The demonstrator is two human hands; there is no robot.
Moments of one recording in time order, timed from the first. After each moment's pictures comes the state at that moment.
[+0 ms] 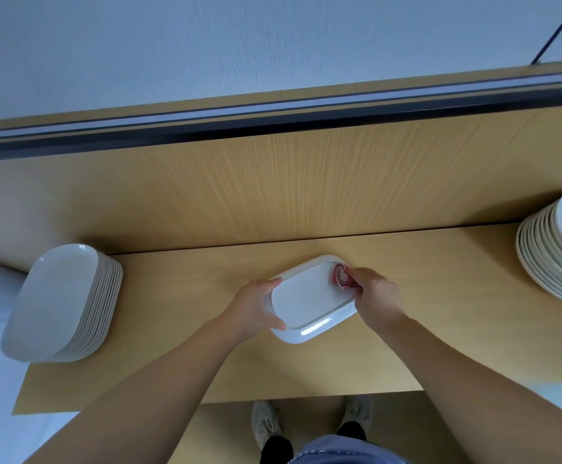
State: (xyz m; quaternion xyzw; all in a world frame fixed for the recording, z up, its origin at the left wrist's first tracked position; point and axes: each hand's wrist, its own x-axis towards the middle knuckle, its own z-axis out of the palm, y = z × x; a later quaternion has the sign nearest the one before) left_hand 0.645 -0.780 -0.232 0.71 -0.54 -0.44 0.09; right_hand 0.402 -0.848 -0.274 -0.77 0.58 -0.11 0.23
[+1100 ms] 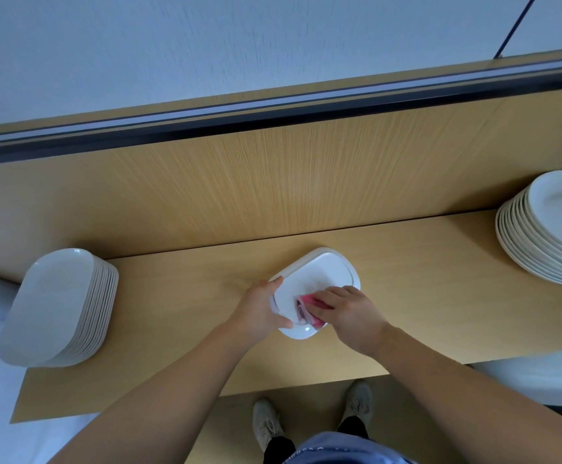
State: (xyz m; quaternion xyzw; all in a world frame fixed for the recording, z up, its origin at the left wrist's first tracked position) left_hand 0.627 -0.766 -0.240 0.72 -0.54 -0.43 0.10; right_hand 0.407 -0.798 -0.276 -0.95 0.30 -0.09 0.08
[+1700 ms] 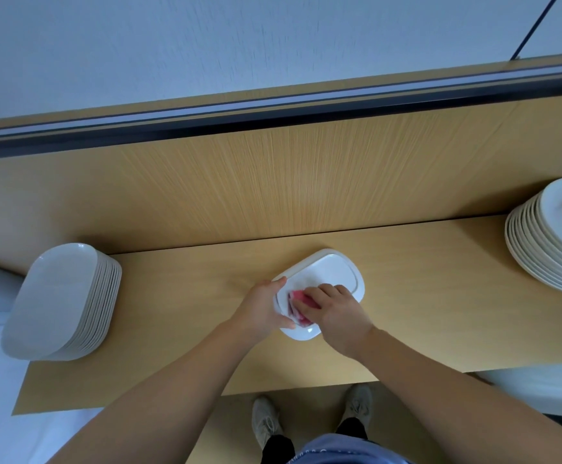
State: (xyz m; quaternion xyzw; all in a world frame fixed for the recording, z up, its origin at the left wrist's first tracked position) left_hand 0.625 -0.769 -0.241 0.72 -0.54 -0.43 0.11; right_hand 0.434 -0.797 -0.275 -0.95 0.30 -0.06 0.06
